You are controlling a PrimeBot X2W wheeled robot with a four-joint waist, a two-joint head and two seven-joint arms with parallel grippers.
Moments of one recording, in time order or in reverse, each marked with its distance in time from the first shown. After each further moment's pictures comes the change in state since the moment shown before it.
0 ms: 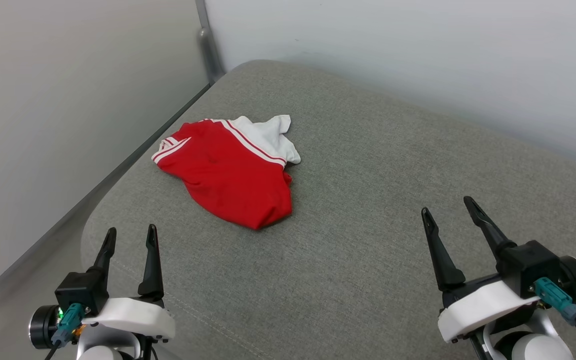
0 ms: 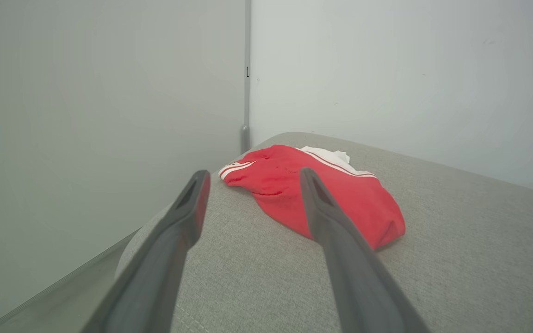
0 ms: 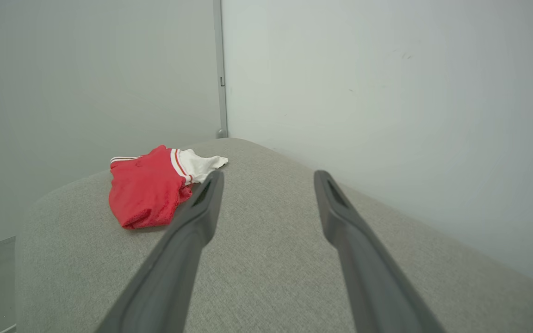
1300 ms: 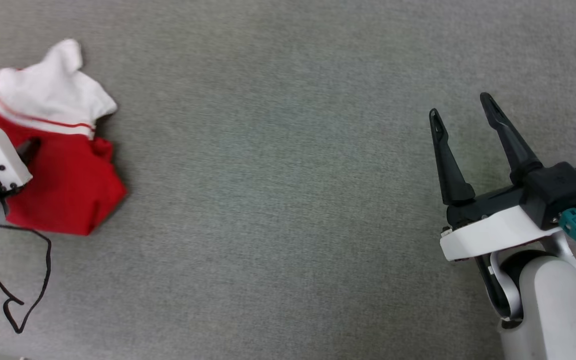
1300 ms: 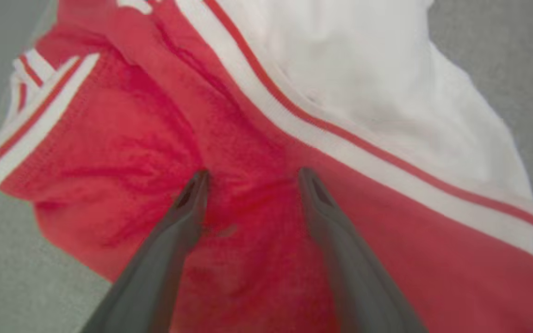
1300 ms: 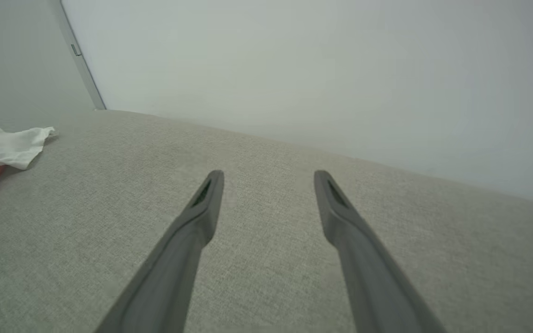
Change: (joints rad) left arm -0.715 0.393 0.043 0.529 -0.313 -0.031 0.851; right arm -0.267 -0.003 0.014 -0.010 -0.026 0.000 -0.032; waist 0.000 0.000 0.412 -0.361
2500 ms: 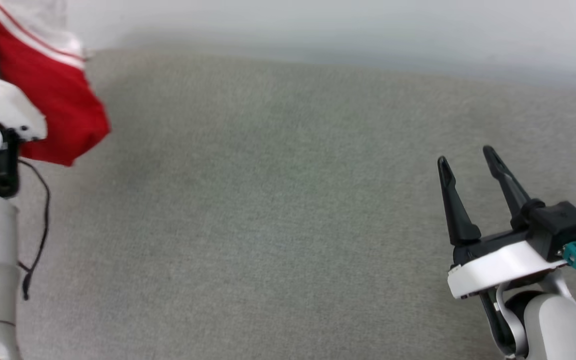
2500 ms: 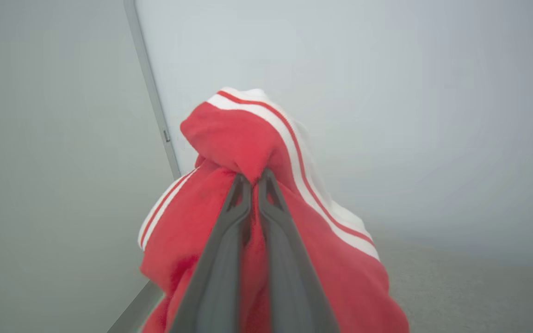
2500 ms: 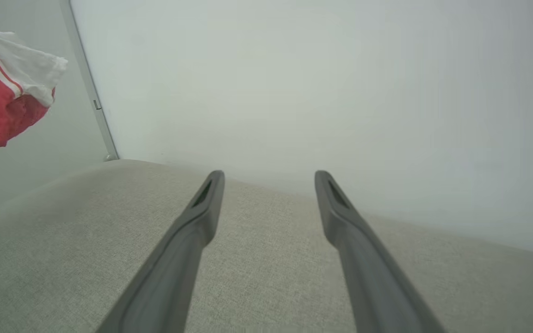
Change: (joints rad) left arm -0.049 -0.043 -0.105 -0.059 0.133 0.059 -0.620; right arm 0.130 0.002 -0.044 0.030 0.078 0.000 -0.012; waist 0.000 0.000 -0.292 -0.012
